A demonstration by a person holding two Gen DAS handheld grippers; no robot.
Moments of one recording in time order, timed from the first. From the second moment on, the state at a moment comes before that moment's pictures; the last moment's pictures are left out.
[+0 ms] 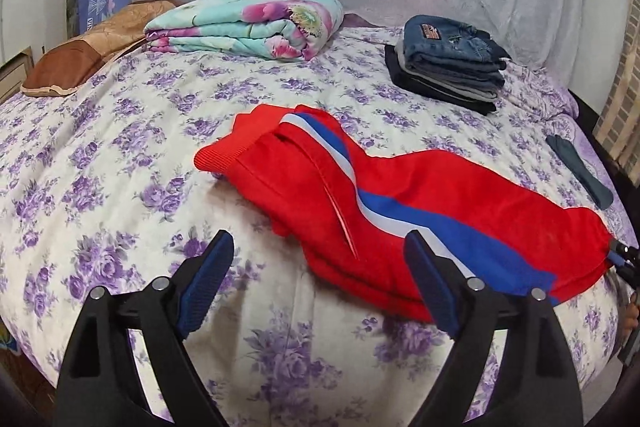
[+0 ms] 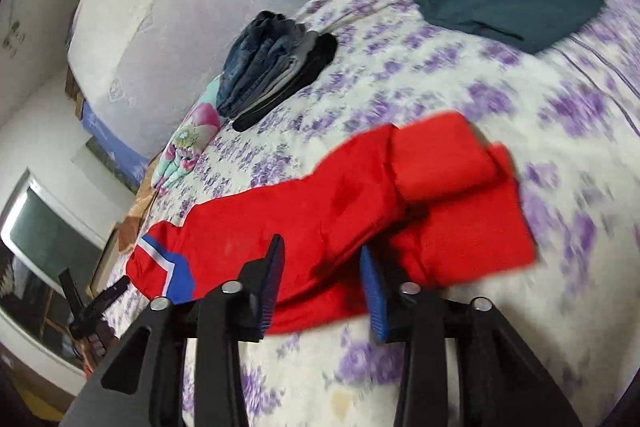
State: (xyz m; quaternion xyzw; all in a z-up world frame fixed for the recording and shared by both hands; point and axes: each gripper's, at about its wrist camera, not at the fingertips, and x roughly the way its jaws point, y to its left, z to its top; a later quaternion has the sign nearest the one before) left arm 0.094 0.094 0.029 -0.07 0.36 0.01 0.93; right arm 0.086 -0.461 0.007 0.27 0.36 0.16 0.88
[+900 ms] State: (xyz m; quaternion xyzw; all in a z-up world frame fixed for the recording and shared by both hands) left arm 0.162 0.119 0.049 -0.11 0.41 0.01 0.91; right arm 0.135 -0.489 0.042 0.31 0.27 0.19 0.89
